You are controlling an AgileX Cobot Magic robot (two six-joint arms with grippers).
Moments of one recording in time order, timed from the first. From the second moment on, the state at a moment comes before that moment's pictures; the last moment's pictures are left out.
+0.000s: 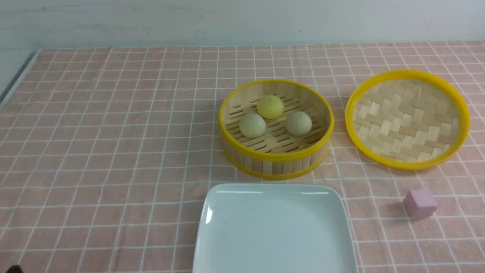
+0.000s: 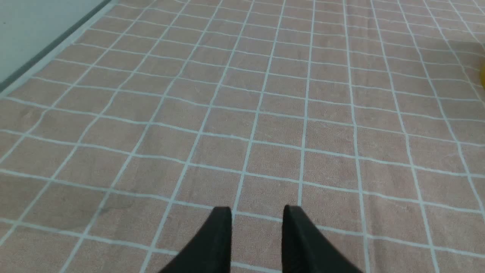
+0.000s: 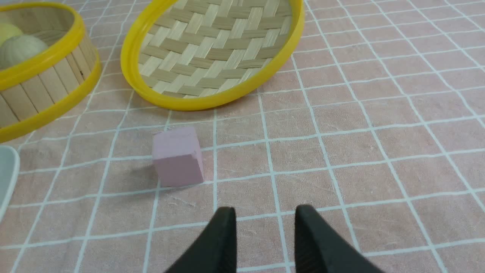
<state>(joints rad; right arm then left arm) 0.02 -0.01 0.01 -0.09 0.40 0.24 0.04 -0.01 0.02 0.13 0.37 -0.22</state>
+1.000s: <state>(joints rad) 0.02 -0.01 0.01 -0.09 0.40 0.24 0.04 -0.01 0.02 0.13 0.37 -0.22</state>
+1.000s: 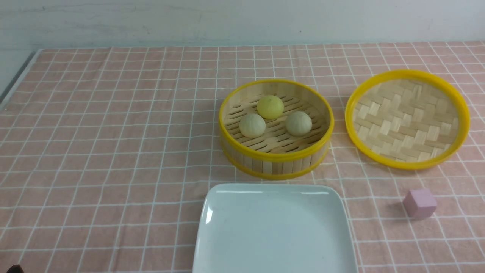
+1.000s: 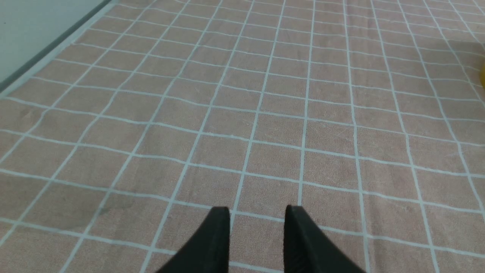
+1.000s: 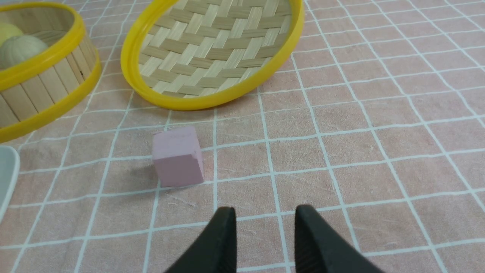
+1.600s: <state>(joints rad) 0.02 -0.01 0.01 -0.19 0.40 0.24 0.04 -0.01 0.02 0.13 0.37 -0.22</state>
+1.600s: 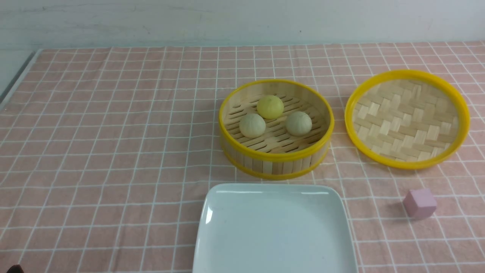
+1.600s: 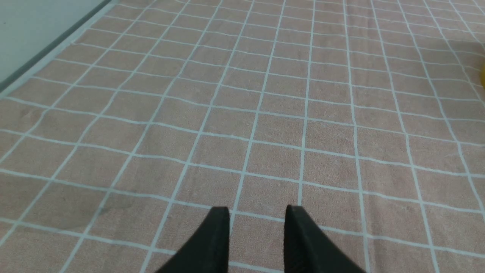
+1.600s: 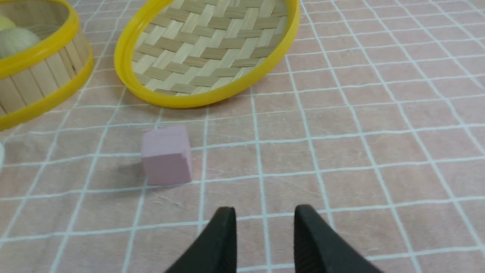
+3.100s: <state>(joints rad) 0.02 -0.01 0.02 -1.05 -0.63 1.75 0.04 0.02 -0.22 -0.53 0.41 -0.53</state>
